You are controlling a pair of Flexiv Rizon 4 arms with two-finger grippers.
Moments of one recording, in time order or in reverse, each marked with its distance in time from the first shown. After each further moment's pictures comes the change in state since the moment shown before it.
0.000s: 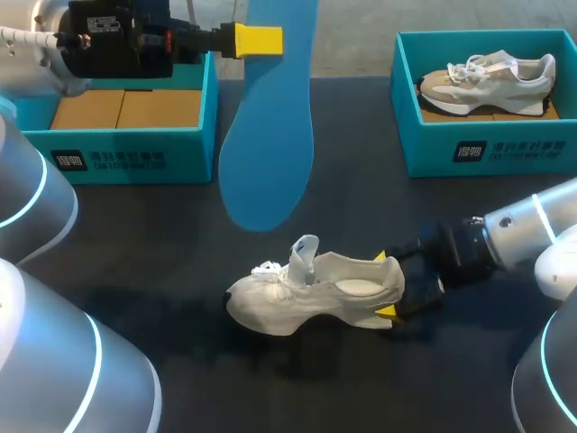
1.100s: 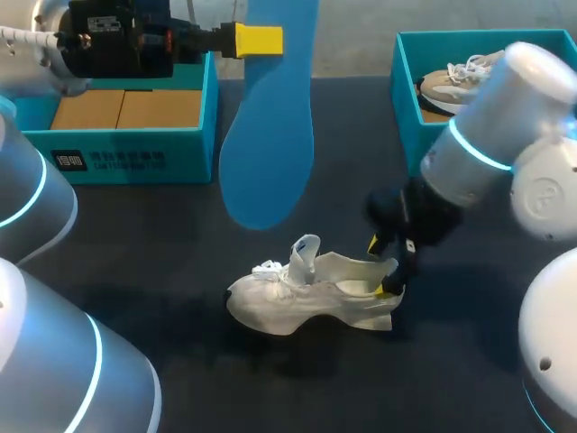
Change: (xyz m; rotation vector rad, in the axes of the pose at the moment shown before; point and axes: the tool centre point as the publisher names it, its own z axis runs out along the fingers) left arm 0.000 0.000 0.000 0.000 0.000 0.000; right arm 0.003 0.038 -0.027 0.588 0.052 0.076
